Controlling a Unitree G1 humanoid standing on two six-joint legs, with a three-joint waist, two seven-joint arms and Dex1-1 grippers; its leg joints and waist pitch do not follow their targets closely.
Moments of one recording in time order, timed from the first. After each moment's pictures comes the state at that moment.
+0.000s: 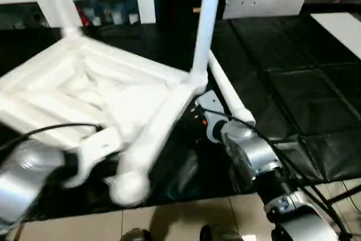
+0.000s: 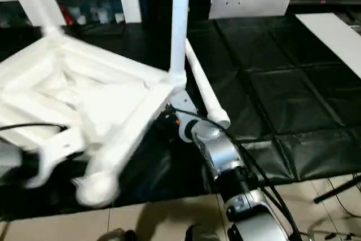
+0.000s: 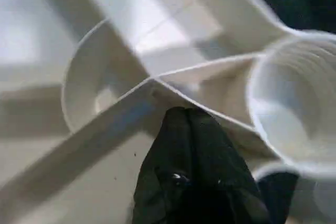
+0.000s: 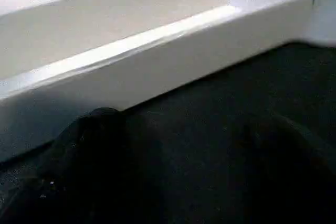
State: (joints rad) left arm -0.14 0.84 -0.22 -0.42 -0.12 0.87 -1.01; right arm -0.55 -0.06 0.21 0.52 -0.01 0.37 0.45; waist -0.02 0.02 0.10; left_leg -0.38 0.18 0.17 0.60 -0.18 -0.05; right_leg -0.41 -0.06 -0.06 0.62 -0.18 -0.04
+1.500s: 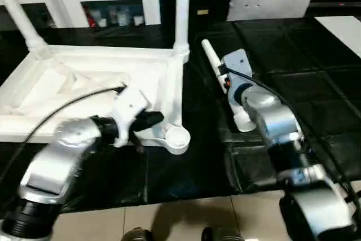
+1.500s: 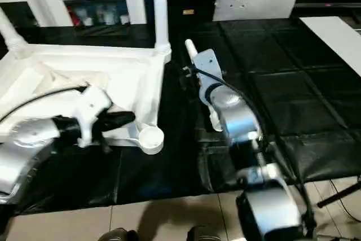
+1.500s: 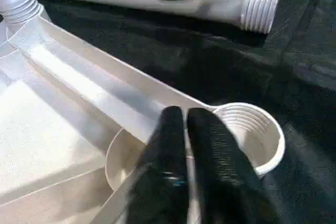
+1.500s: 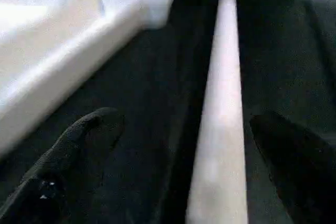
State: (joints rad) left arm -0.29 0.53 -0.10 -0.26 -0.19 0.63 -0.79; right arm -0.76 -0.17 0.07 0.52 -0.06 0.58 0.30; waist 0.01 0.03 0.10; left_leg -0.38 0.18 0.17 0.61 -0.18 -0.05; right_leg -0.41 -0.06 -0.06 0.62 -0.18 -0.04
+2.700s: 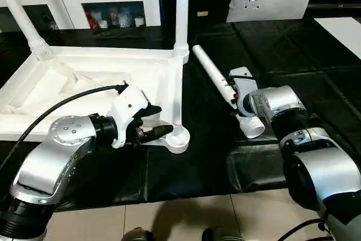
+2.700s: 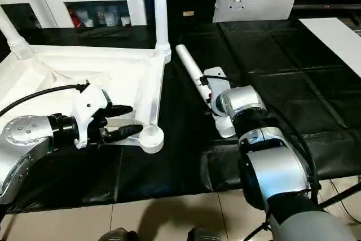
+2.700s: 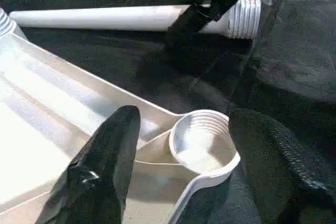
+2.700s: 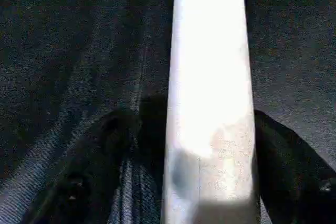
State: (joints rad) left arm -0.30 0.56 -0.14 -0.31 -0.24 0.65 -0.82; right arm -1.01 -0.21 0.05 1.01 -0.05 0.75 0.40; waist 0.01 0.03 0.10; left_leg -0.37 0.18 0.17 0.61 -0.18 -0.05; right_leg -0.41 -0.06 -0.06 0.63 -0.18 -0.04
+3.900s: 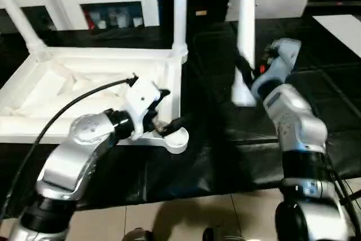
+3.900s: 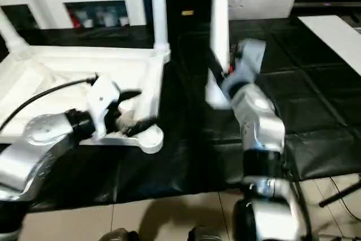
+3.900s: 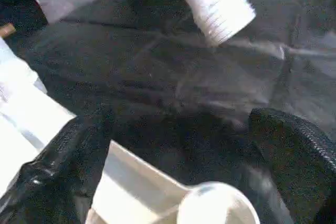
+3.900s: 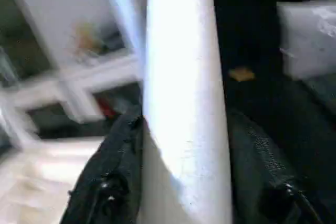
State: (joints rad) left arm -0.35 0.40 -0.15 -0.26 -0.22 0.54 -0.67; right arm -0.60 -0.06 -0.29 0.15 0.35 0.41 0.41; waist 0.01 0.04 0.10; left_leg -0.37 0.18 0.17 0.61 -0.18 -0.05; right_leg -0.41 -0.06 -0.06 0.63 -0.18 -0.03
